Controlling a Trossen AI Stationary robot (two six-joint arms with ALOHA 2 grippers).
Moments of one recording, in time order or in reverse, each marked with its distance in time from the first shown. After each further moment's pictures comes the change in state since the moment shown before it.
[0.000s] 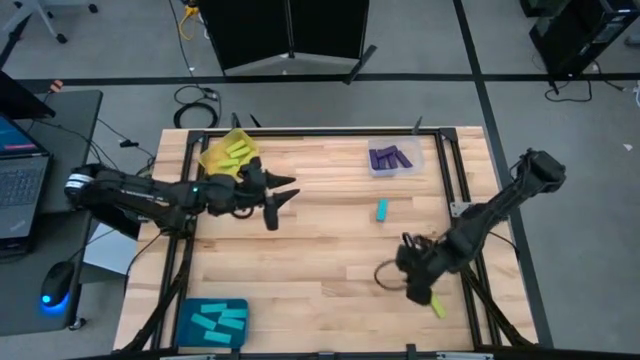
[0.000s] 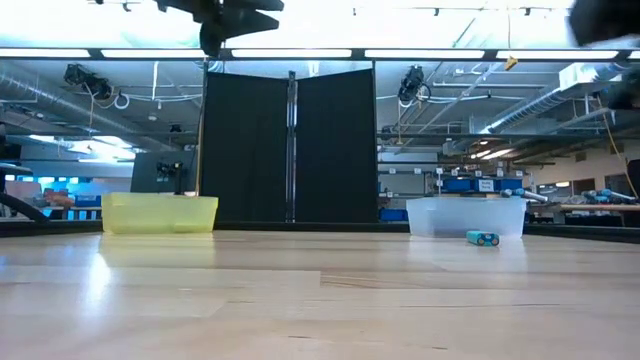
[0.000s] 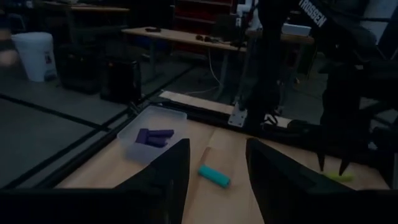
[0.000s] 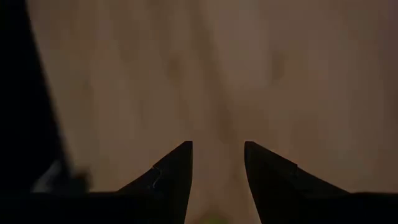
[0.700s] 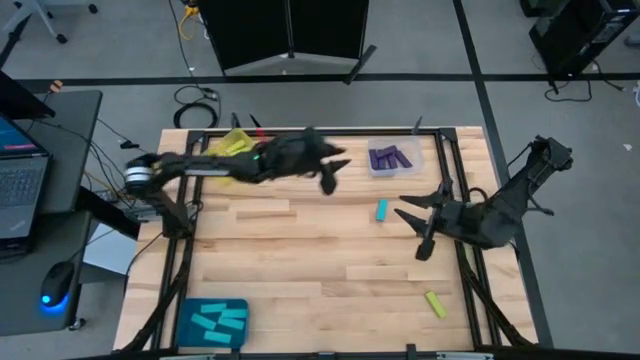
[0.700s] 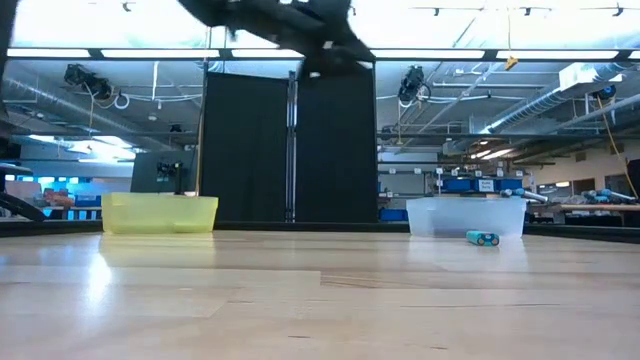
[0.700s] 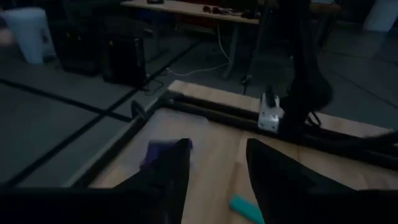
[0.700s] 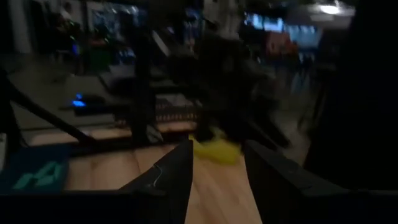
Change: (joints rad) left arm 0.304 0.562 0.500 -0.042 0.292 0.069; right arm 0.062 -0.383 0.000 0.708 1.088 -0.953
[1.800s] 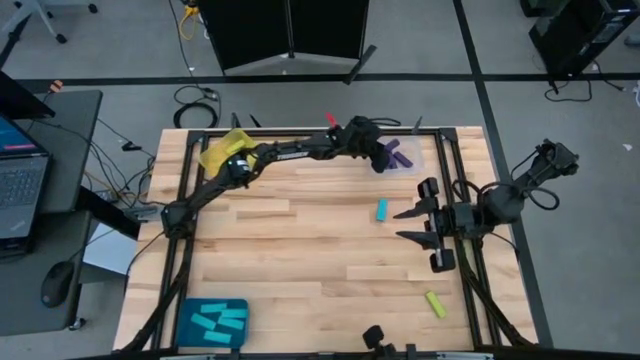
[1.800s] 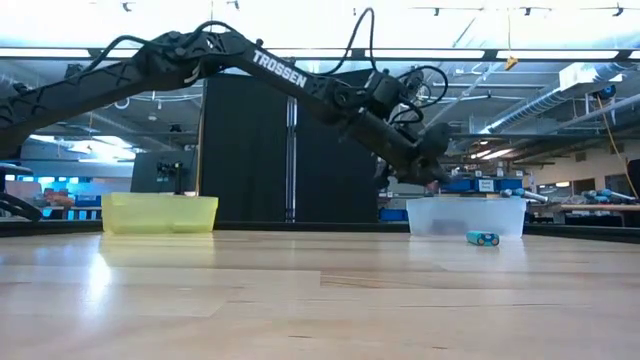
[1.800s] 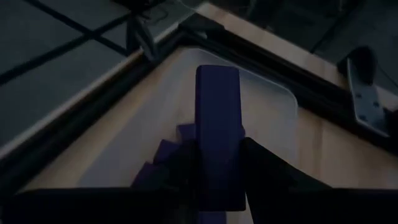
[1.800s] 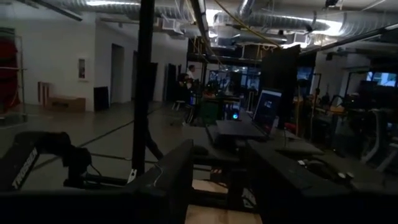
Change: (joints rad) left arm 0.164 0.934 1.015 -0.348 0.182 -0.151; right arm -0.132 -0.023 0.002 0.299 -0.648 -0.224
